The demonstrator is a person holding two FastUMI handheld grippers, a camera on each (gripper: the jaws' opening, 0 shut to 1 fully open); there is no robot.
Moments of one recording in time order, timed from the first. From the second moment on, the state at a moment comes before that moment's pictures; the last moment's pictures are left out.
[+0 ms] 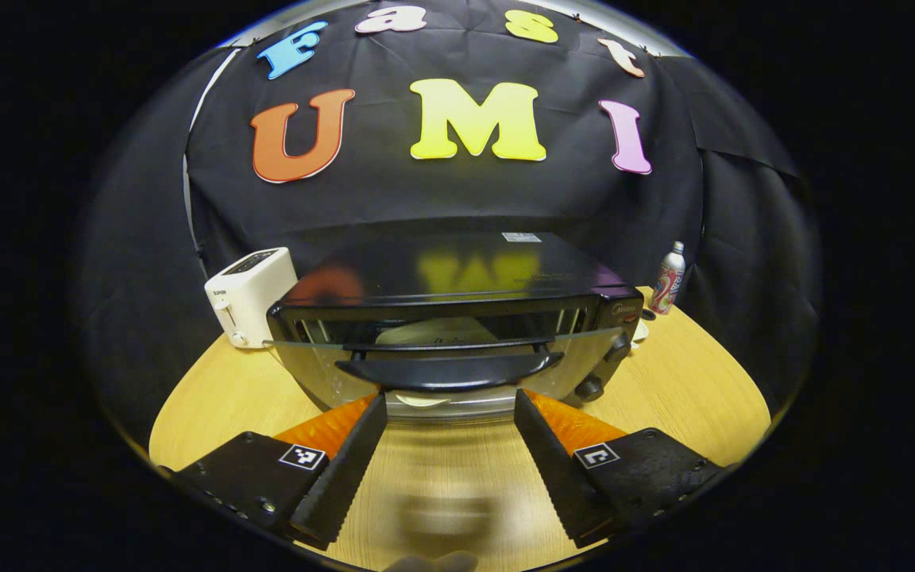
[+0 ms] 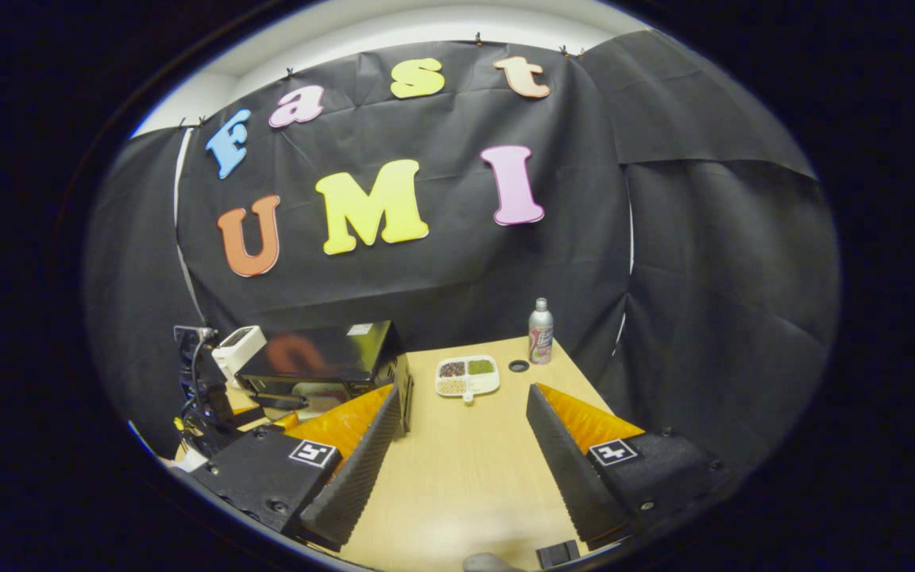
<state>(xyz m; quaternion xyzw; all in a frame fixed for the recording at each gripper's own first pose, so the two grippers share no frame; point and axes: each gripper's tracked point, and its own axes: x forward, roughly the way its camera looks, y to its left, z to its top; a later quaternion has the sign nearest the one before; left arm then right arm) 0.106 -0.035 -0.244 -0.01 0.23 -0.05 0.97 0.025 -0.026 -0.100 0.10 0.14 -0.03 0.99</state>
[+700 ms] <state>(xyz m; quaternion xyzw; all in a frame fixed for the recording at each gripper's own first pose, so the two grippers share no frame) 0.070 -0.035 -0.192 -0.02 0.19 -0.06 0.98 0.024 -0.001 -0.085 0.08 0.12 0.00 0.99</state>
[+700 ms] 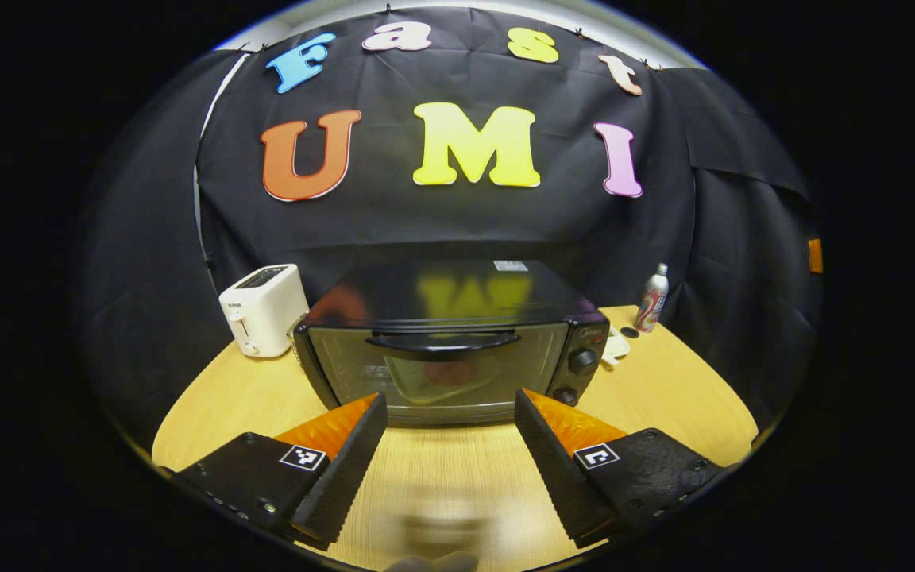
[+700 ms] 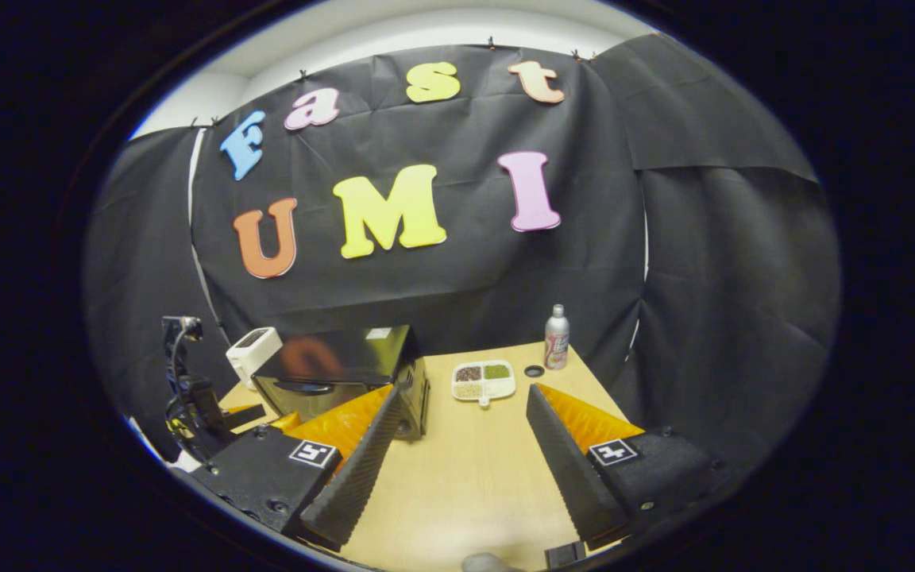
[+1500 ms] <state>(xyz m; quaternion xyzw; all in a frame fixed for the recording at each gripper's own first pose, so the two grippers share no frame) -0.030 0.049 0.003 -0.03 0.03 0.00 1.00 0.002 0.034 0.006 0.03 0.01 0.02 1.00</state>
